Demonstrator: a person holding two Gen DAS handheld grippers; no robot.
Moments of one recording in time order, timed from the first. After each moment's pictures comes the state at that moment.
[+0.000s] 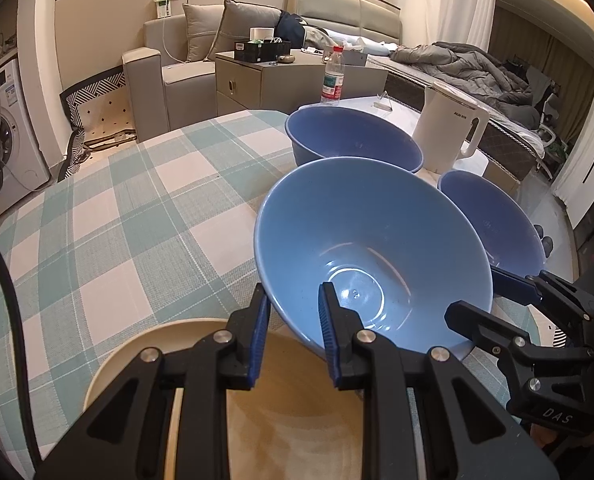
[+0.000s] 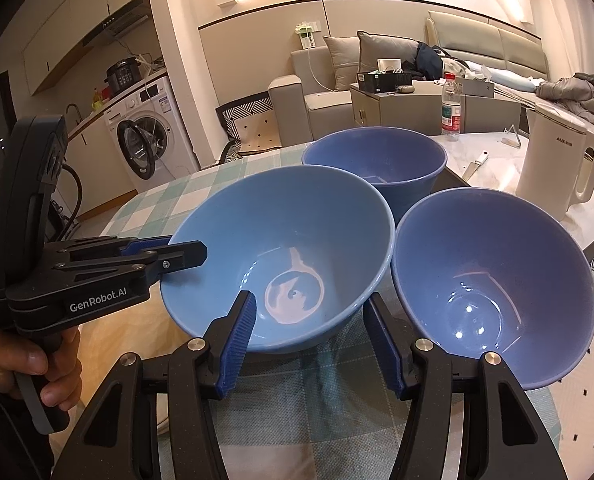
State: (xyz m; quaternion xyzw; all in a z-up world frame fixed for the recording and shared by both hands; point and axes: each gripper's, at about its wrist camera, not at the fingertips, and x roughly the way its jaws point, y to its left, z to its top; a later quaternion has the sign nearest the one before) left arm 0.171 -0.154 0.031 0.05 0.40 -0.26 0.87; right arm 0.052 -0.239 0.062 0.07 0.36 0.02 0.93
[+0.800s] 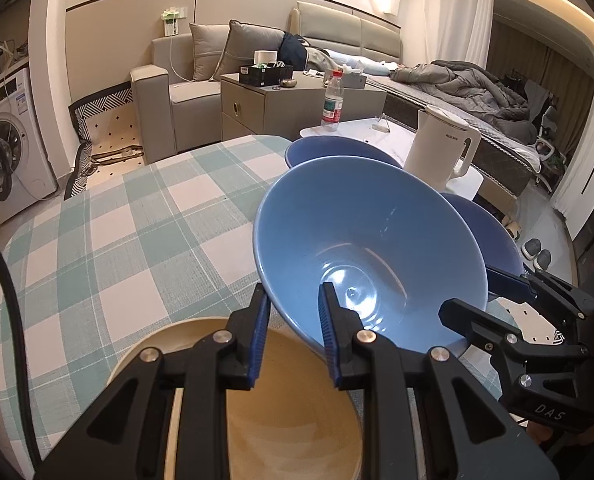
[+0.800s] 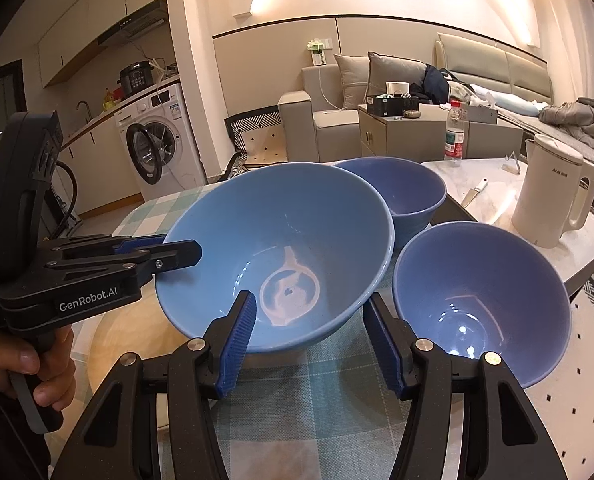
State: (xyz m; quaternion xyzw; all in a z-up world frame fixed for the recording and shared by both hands) left arm 0.146 -0.144 0.058 0.04 0.37 -0.26 0.89; right arm 0.035 -0.232 0.085 0.04 0.33 0.03 0.94
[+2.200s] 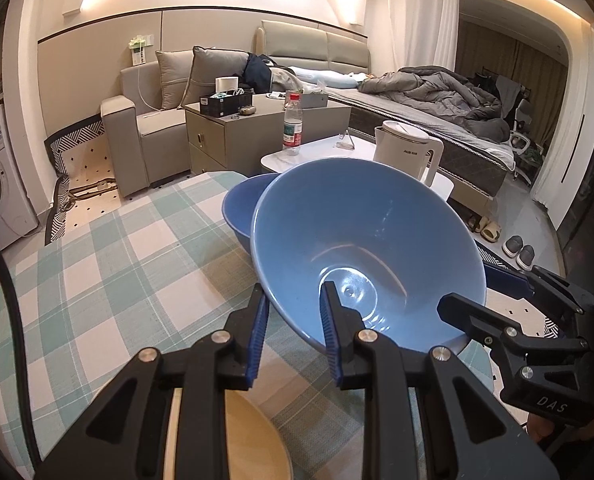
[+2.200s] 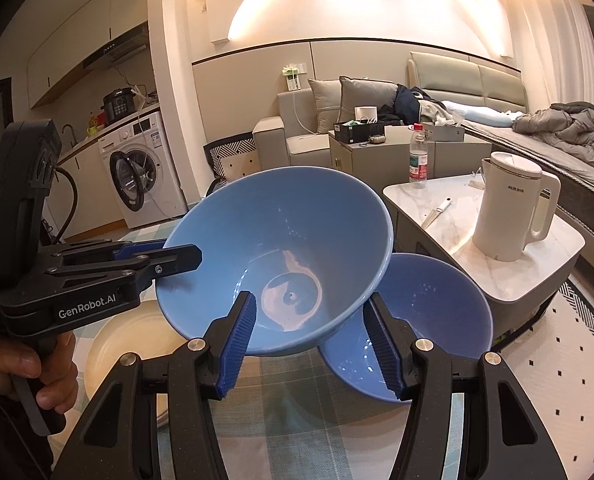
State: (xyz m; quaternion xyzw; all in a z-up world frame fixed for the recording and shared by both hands) left arm 0.138 -0.199 0.096 0.06 0.34 -0.31 0.89; right arm -0.009 -0.267 0.127 0.05 0.29 -0.02 0.95
